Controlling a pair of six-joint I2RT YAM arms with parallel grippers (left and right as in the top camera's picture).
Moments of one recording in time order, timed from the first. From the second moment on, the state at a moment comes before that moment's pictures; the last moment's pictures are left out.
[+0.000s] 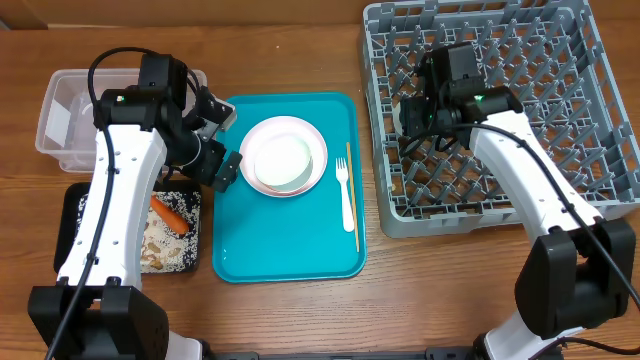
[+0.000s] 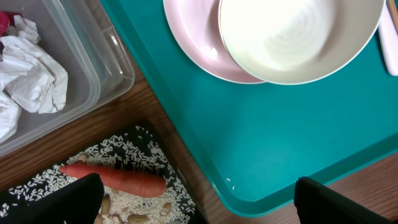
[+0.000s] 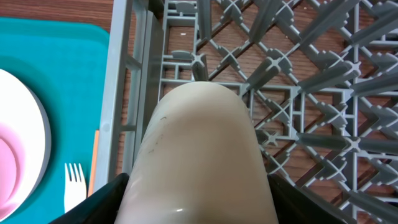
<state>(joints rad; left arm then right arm) -0.03 1.66 1.53 -1.27 0.12 0.41 0.22 1.80 1.45 -0.71 -0.02 0.10</state>
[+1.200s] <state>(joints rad) -0.03 1.66 1.53 -1.27 0.12 0.41 0.22 1.80 1.39 -0.61 -0.01 0.09</state>
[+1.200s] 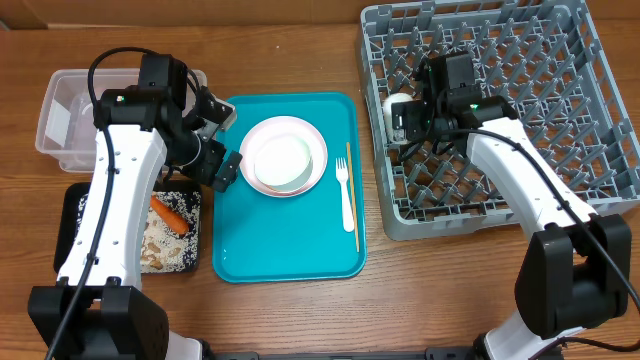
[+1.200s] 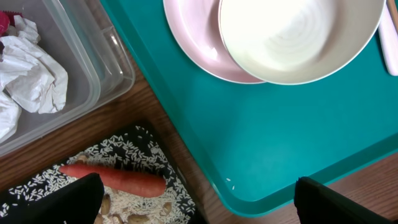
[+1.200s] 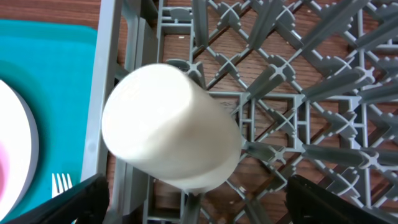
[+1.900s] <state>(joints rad) -0.03 1.66 1.53 -1.27 0.12 0.41 0.22 1.79 1.68 -0.89 -0.14 0.10</state>
